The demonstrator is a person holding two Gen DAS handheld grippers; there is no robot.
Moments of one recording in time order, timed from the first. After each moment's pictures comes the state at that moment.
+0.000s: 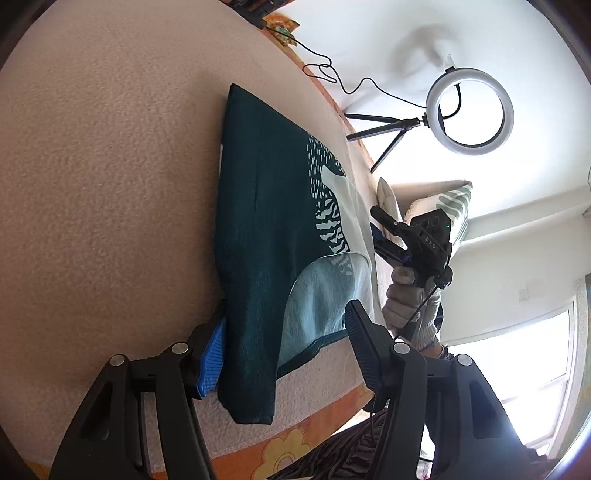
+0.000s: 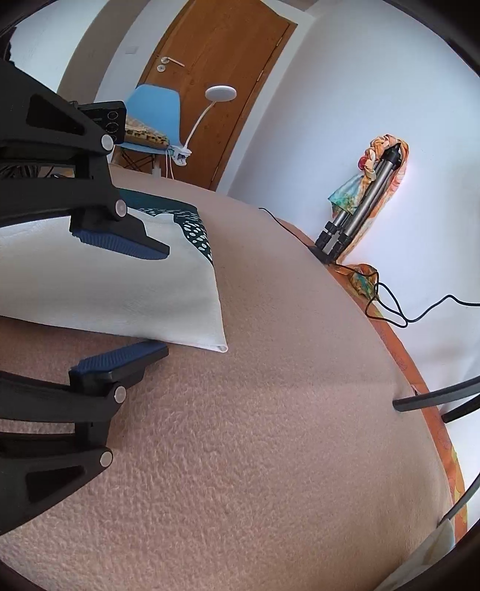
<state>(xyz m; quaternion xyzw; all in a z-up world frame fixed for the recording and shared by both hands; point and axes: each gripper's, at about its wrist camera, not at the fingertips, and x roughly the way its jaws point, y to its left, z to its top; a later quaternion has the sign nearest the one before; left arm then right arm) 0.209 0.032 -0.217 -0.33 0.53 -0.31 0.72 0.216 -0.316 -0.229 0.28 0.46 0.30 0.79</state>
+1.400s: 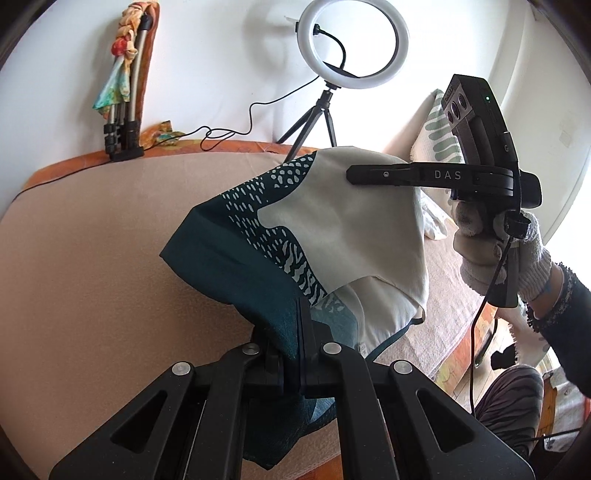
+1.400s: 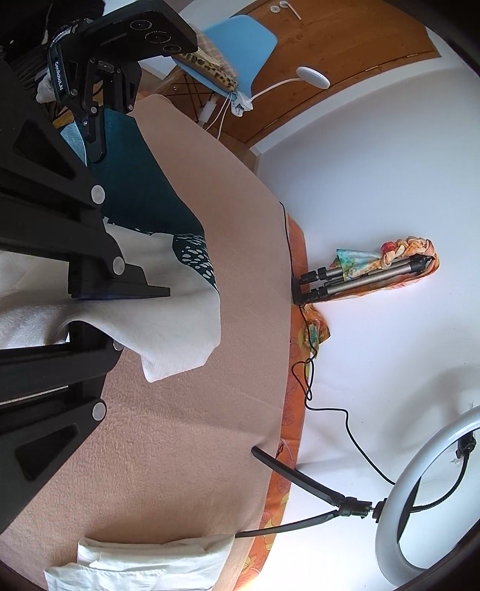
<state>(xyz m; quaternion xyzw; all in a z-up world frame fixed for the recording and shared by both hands) 0.182 -0.070 -0.134 -0.03 0.39 -0.32 0.87 0.162 -0.253 -0.106 0.02 0.39 0.22 0.89</state>
